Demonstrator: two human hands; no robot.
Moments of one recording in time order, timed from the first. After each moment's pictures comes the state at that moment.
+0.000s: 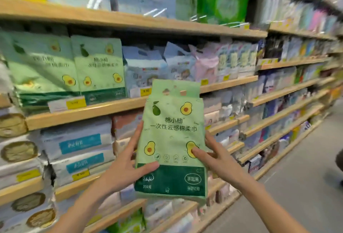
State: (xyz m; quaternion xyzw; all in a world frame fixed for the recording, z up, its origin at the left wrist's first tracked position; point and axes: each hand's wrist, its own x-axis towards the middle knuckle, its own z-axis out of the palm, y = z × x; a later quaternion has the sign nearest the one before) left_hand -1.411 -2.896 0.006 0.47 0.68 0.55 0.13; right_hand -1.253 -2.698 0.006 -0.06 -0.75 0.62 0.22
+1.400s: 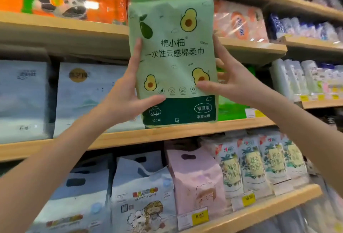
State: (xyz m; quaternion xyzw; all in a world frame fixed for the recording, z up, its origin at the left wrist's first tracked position) left_hand -1.494 -2.549 0.377 0.59 0.62 0.37 -0.36; right_hand -1.380 -2.331 0.381 0.24 -0.81 0.25 0.47
